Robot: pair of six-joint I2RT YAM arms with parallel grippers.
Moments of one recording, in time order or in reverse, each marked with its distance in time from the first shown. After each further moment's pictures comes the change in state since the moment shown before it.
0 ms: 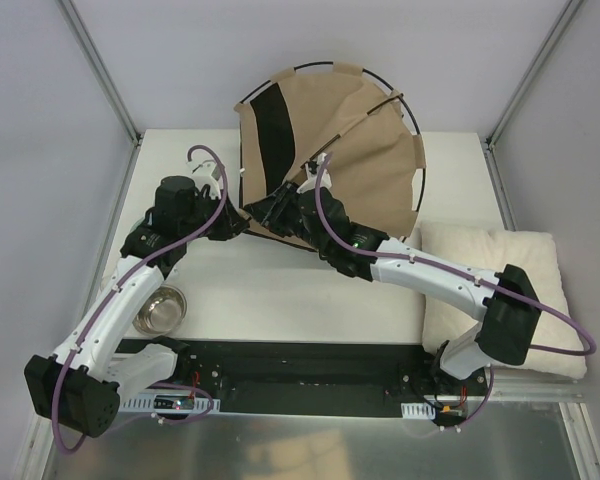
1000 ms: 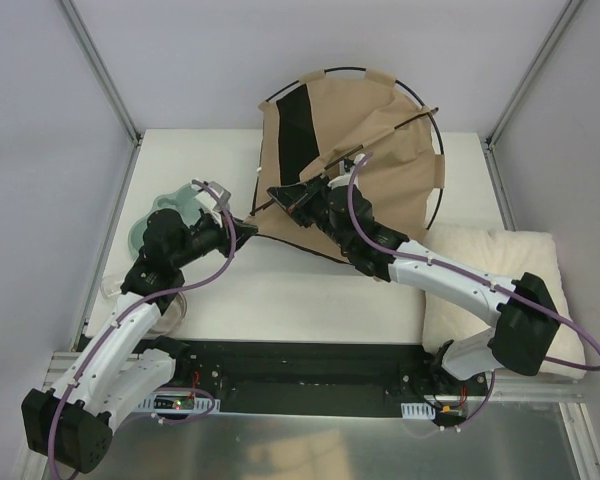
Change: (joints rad) left arm -0.002 -0.212 -0.293 0.413 0.204 0.253; right arm -0.113 -0.097 -0.144 0.143 0.014 0.192
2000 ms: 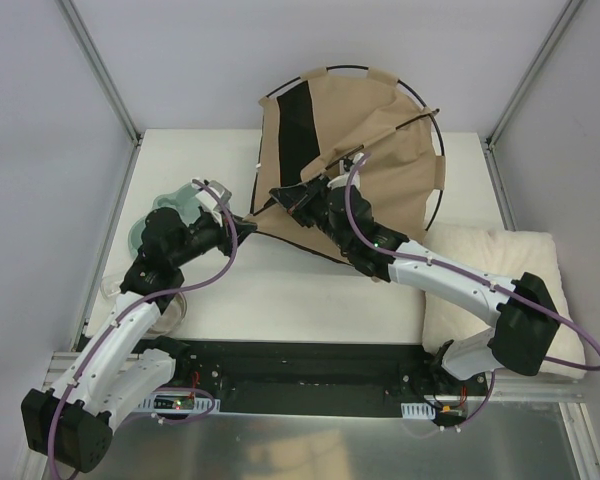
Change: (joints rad) left arm 0.000 -0.003 0.000 0.039 0.007 0.054; right arm -0.002 0.001 -0.004 -0.007 0.019 -0.068
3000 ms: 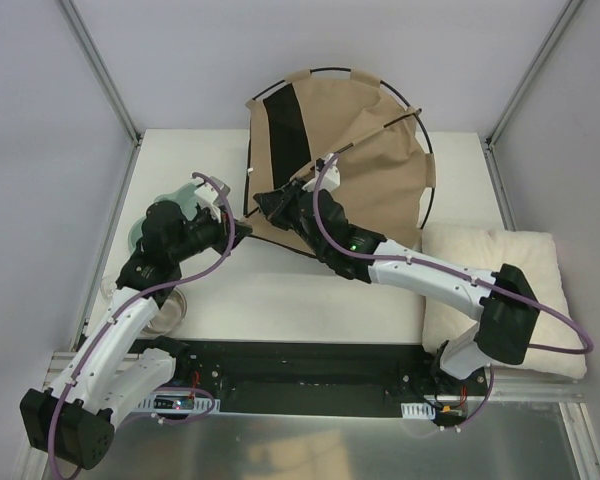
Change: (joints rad) left arm 0.003 0.024 0.070 -0.159 -0.027 -0.023; right arm 0.113 0.100 0.124 -0.059 0.167 -0.205
